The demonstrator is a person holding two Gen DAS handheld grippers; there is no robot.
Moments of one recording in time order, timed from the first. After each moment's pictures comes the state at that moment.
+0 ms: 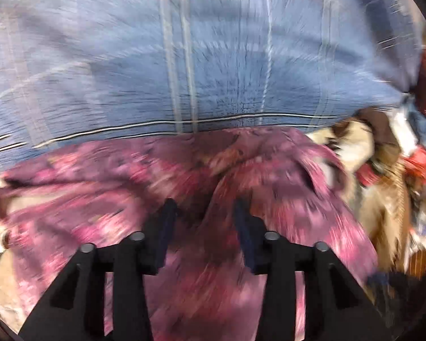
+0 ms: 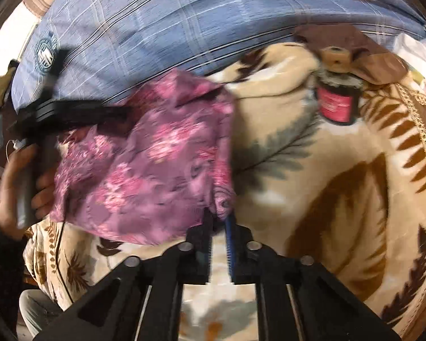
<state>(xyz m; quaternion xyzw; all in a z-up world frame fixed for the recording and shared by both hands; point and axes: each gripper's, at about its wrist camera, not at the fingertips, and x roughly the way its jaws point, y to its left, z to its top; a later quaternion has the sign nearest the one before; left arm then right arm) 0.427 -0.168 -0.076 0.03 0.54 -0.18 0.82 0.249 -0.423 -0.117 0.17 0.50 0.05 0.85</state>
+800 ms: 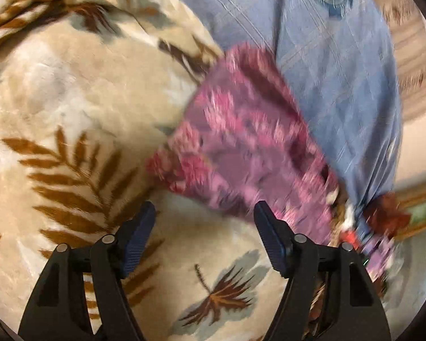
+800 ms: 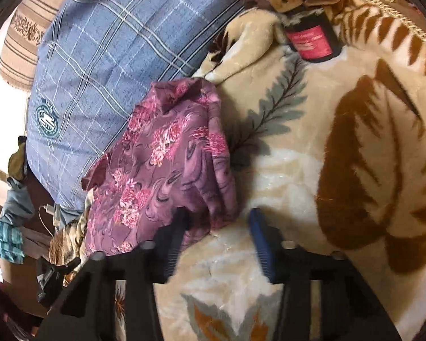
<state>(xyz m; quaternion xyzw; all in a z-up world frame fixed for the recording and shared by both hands) 0.256 0.095 -0.152 -0.34 0.54 -0.10 0.77 0.215 -0.430 -0.158 0.34 0.44 0.05 0.83</state>
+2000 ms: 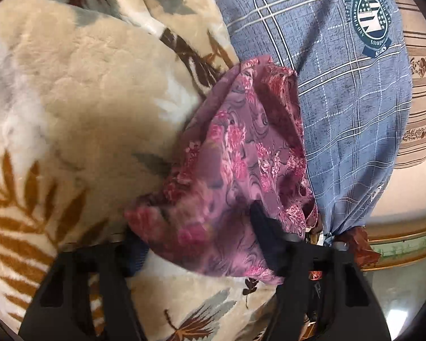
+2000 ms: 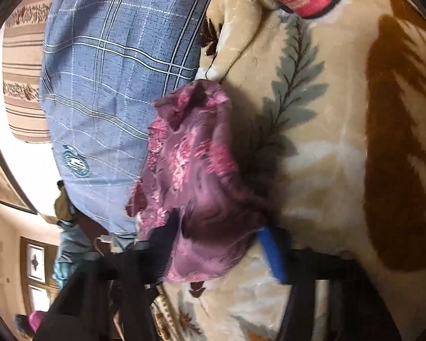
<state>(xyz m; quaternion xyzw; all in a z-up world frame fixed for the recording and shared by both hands) 0.311 0.109 -0.175 -0.45 0.53 -0.11 0.71 0.243 -0.443 -0.181 0.51 0.42 0.11 0.75</state>
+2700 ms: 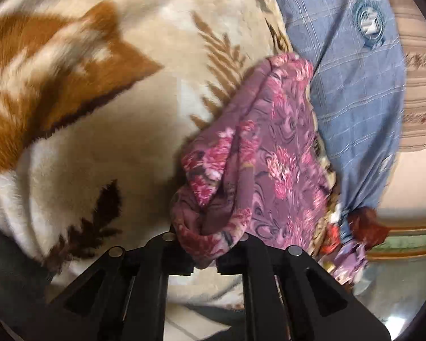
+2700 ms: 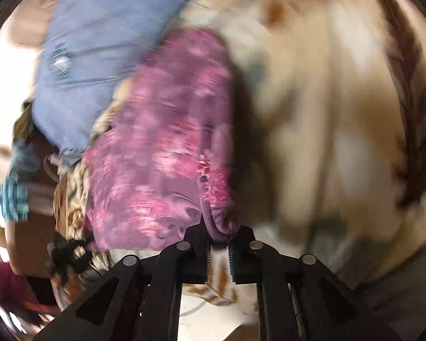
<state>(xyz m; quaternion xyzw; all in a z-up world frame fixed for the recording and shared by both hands) 0.115 0.176 -0.182 -0.46 0.54 -0.07 0.70 0.054 -0.384 -0.177 0.37 0.52 0.07 0.76</state>
